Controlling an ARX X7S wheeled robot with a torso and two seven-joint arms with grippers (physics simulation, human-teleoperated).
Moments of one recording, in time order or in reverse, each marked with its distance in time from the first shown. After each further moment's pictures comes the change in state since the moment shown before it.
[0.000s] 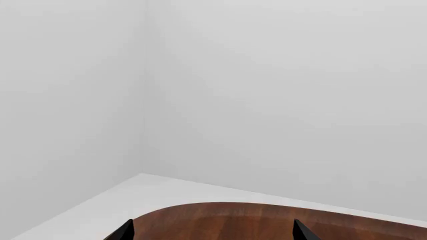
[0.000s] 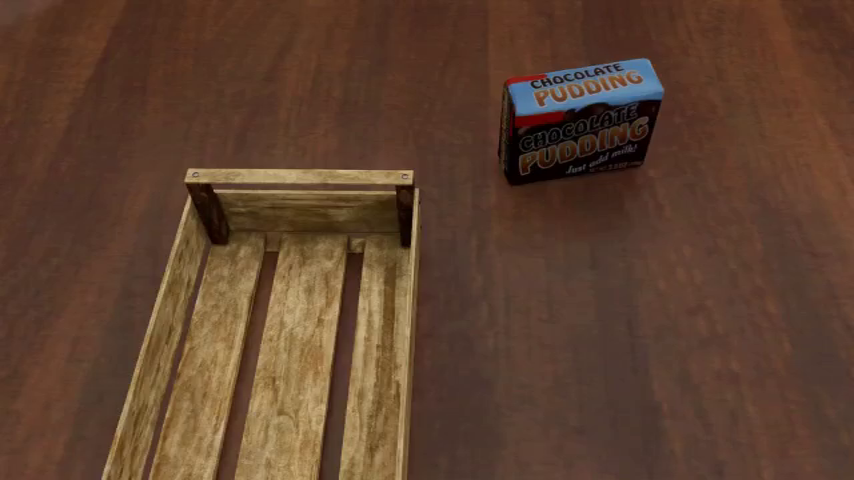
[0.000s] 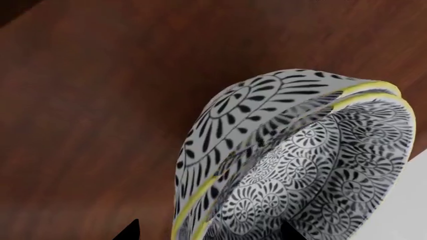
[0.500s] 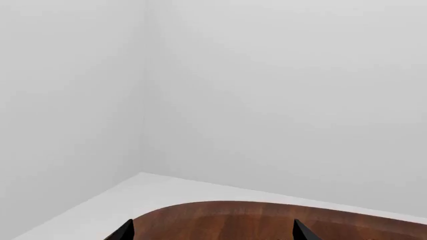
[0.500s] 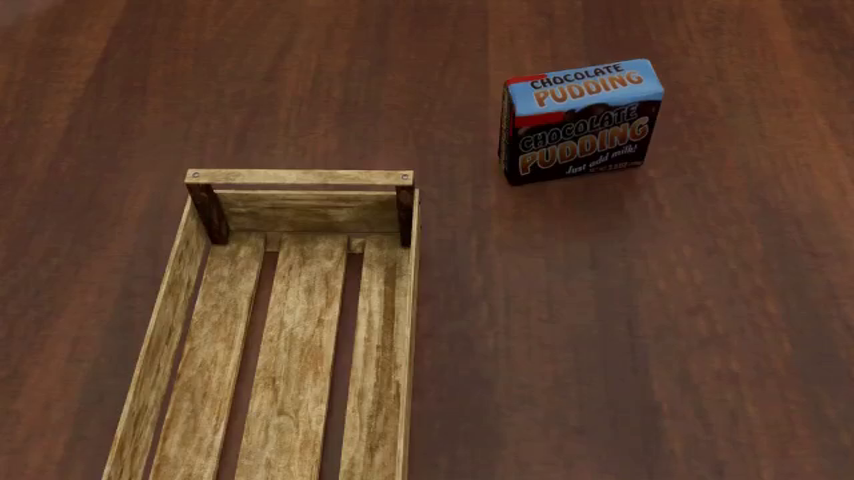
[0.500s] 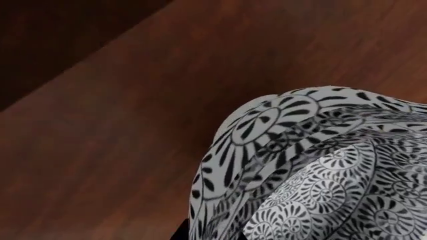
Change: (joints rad) left arm -0.008 0.000 -0.017 0.000 -0.032 -0.018 0.015; right arm -0.108 -0.040 0.001 0.076 -0.055 -0.074 -0.051
